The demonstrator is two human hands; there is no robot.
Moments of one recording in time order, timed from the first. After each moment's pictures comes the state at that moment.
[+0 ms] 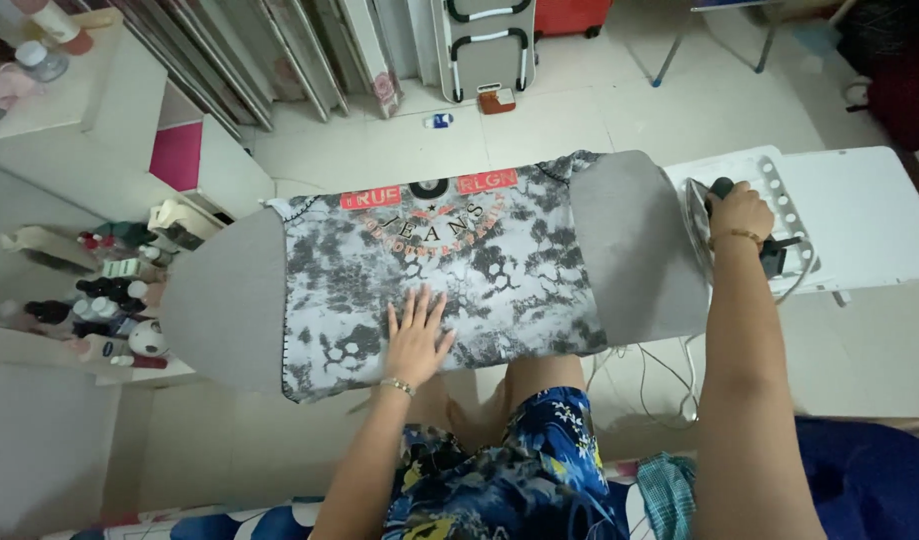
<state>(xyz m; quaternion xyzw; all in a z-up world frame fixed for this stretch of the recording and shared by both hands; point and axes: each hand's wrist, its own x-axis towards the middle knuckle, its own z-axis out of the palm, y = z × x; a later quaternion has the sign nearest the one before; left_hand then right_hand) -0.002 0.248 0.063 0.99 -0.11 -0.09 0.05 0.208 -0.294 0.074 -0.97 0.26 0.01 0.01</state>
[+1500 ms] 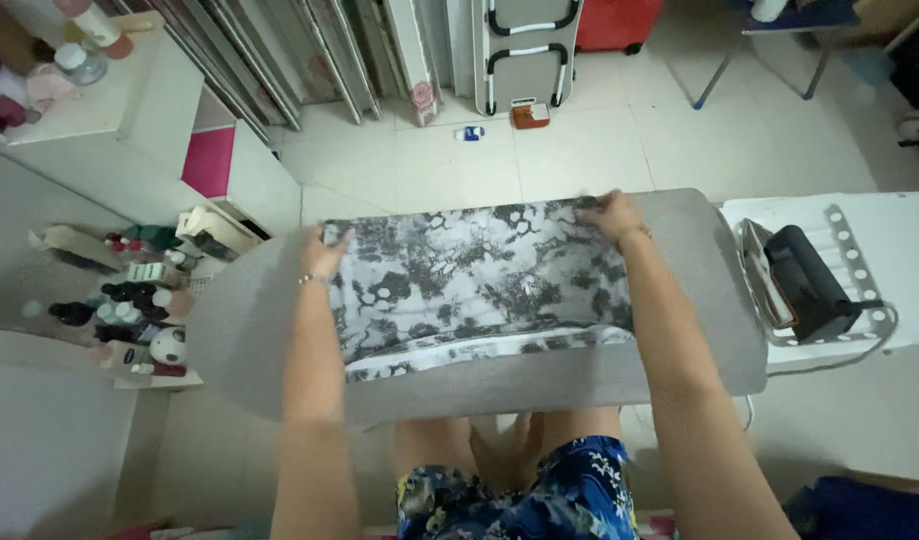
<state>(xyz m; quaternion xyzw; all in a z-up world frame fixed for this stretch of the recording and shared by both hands) 0.224 0.502 0.019 0.85 0.29 -0.04 0.44 0.268 -0.041 0.103 -0.88 0.15 0.12 0.44</state>
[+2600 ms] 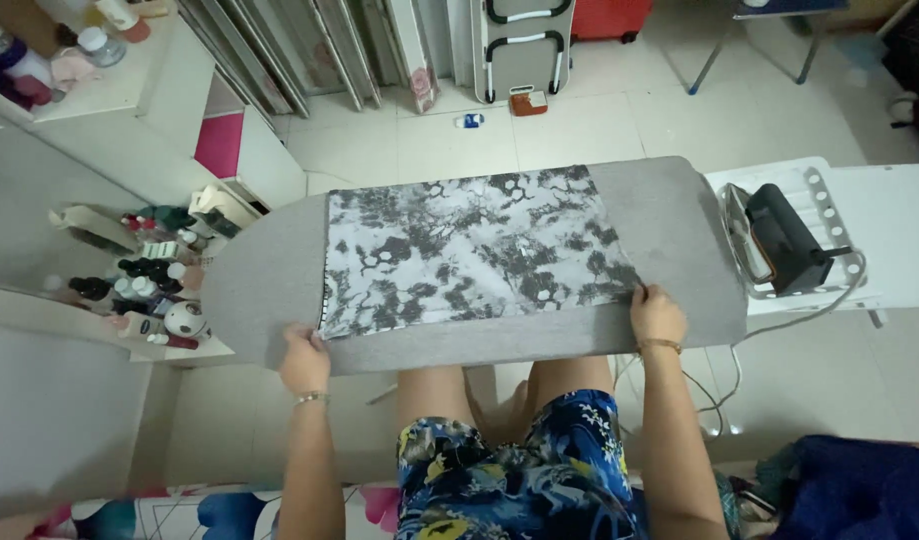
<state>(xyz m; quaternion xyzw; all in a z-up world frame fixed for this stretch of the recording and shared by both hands) -0.051 0.447 0.036 0.88 0.41 0.04 0.24 0.045 -0.098 0.042 -0.96 0.22 -0.01 0.18</state>
